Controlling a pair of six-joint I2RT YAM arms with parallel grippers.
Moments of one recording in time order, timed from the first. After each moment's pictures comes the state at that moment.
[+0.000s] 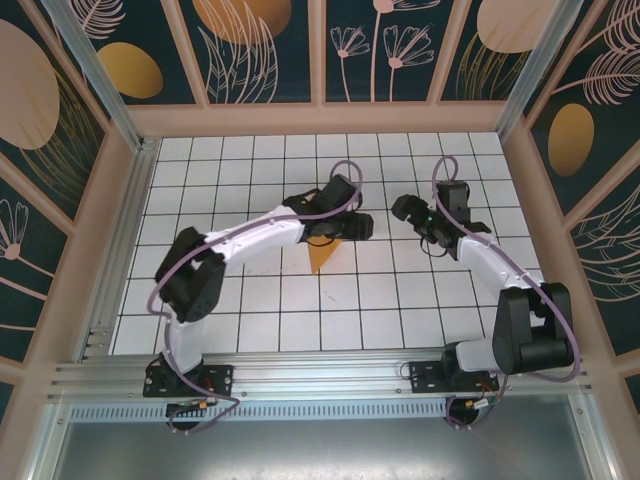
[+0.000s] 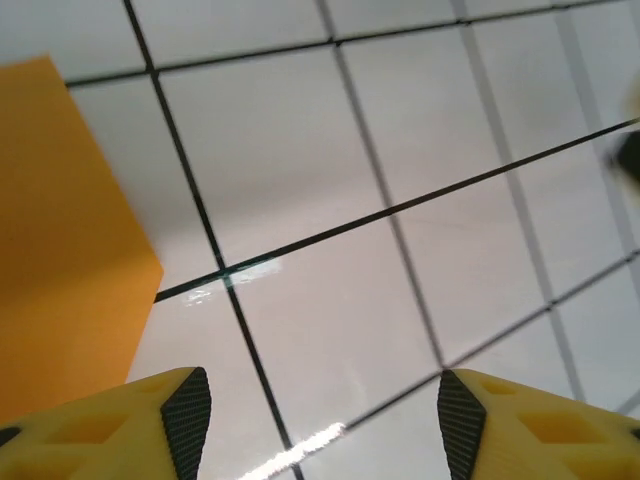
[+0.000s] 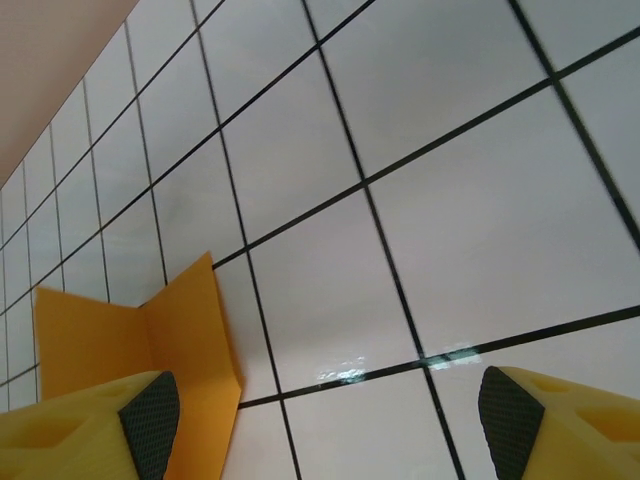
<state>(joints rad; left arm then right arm) -0.82 1.90 1.51 -0.44 0.09 -0.66 0.16 1.37 0.81 -0.19 -0.26 0.68</state>
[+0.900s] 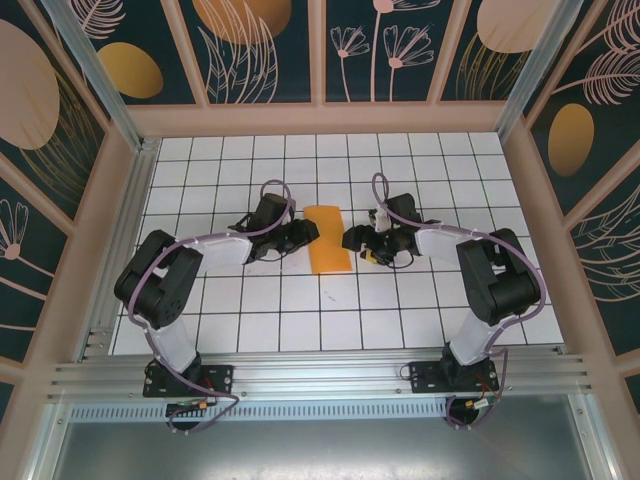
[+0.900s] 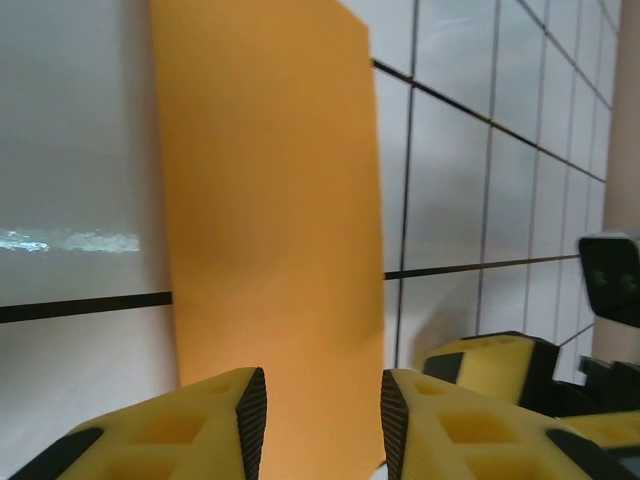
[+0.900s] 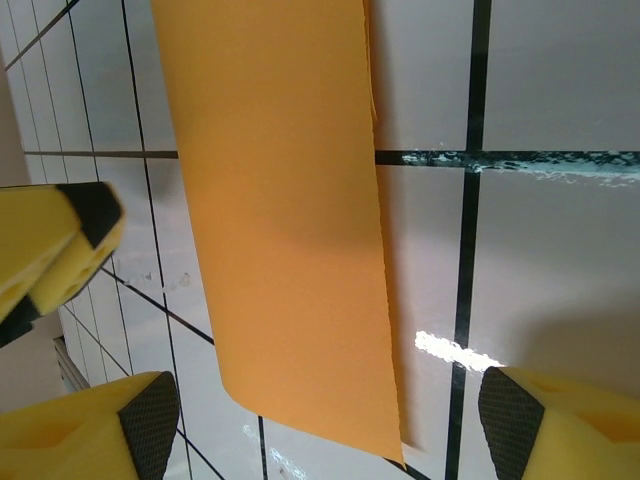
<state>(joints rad) -0.56 1.80 0.93 0.10 0.34 -0.95 0.38 1.71 0.85 -0.15 -0.64 0.60</state>
